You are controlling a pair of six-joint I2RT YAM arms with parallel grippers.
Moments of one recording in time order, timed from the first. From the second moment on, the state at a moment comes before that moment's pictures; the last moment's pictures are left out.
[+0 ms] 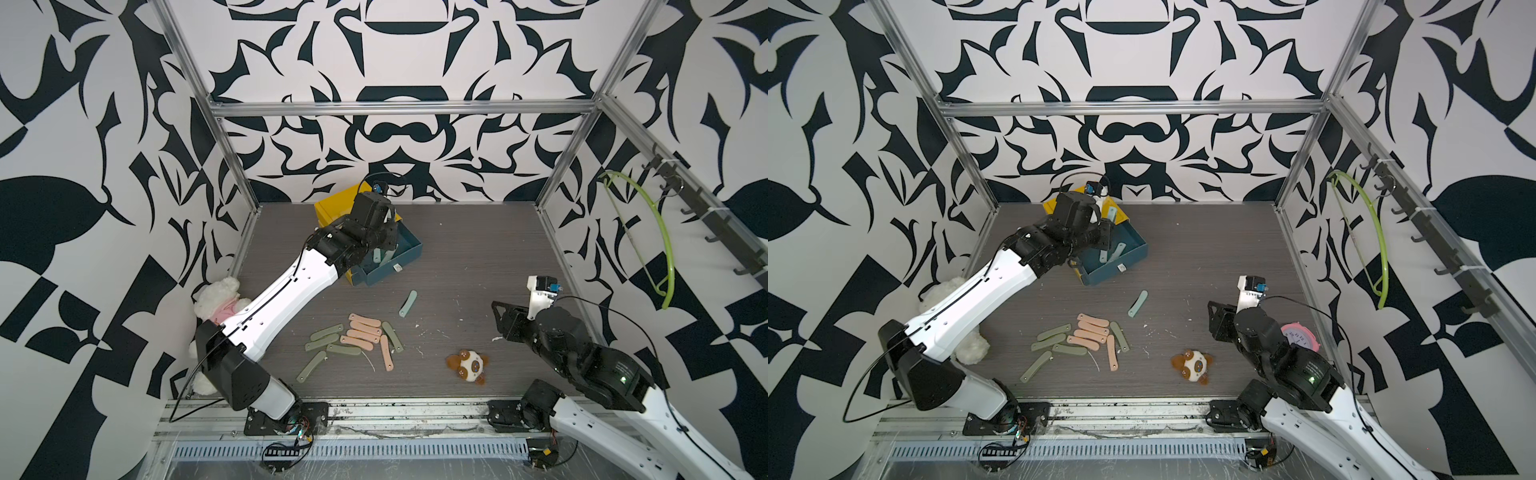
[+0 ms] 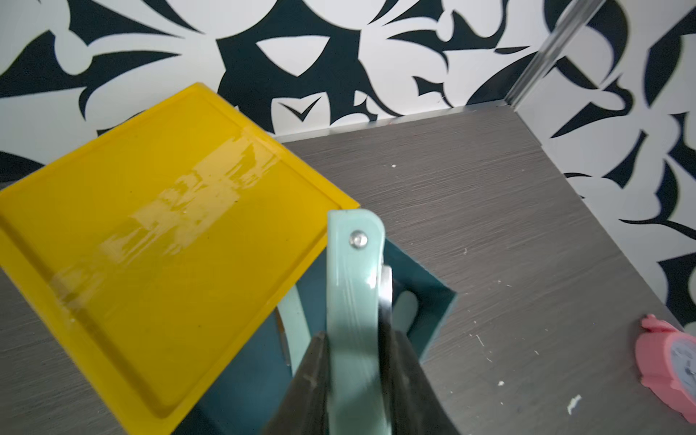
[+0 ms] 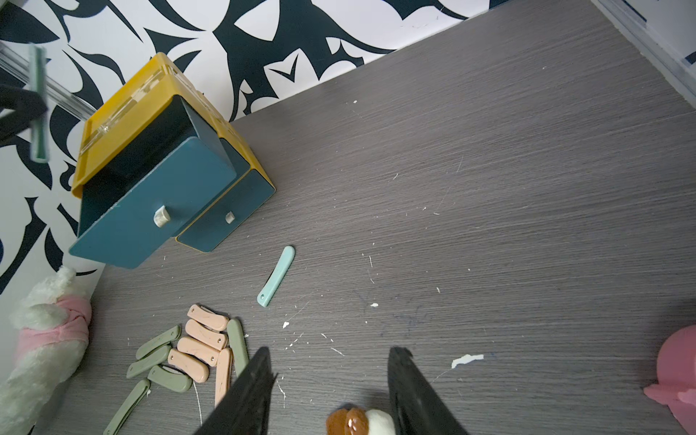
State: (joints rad) left arm -0.70 1.57 1.60 -0.67 -0.19 -0.29; right arm 0.75 0.50 0.78 -0.87 0.36 0.76
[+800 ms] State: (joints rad) left arm -0.68 1.65 1.60 -0.73 -0.16 -0.27; right arm 0.75 0.53 0.78 -0.85 0.33 0.79
